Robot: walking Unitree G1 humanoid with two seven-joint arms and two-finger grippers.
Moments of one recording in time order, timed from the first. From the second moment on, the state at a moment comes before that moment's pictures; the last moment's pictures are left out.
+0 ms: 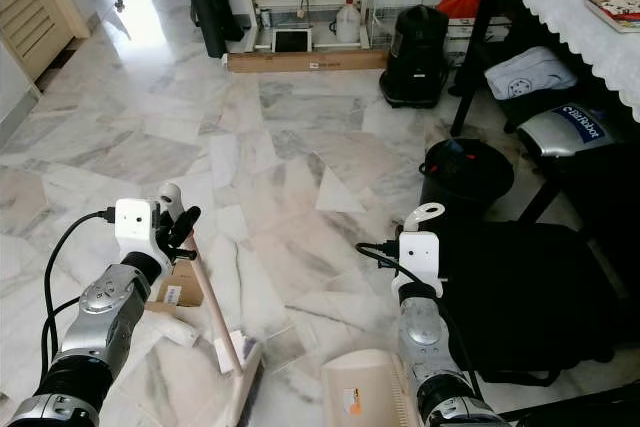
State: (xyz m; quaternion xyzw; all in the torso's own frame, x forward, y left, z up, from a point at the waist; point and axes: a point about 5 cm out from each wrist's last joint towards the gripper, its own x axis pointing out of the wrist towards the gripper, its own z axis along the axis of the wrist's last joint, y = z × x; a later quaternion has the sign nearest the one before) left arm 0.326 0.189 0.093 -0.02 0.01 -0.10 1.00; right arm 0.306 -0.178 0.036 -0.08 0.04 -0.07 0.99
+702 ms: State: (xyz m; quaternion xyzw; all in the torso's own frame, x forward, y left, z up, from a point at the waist) left arm 0.329 0.203 0.146 0.08 -0.08 -0.09 0.99; right arm 0.307 -0.179 0.038 -0.08 0.04 -0.09 0.99
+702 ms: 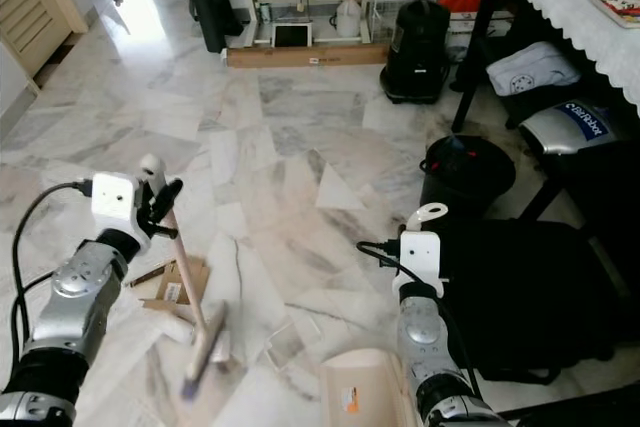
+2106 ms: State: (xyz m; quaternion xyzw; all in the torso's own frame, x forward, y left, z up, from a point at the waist) left arm 0.337 0.178 0.102 -0.03 0.01 -0.19 0.98; right arm 0.307 -0.185 0.039 -0.08 0.03 -0.10 0.99
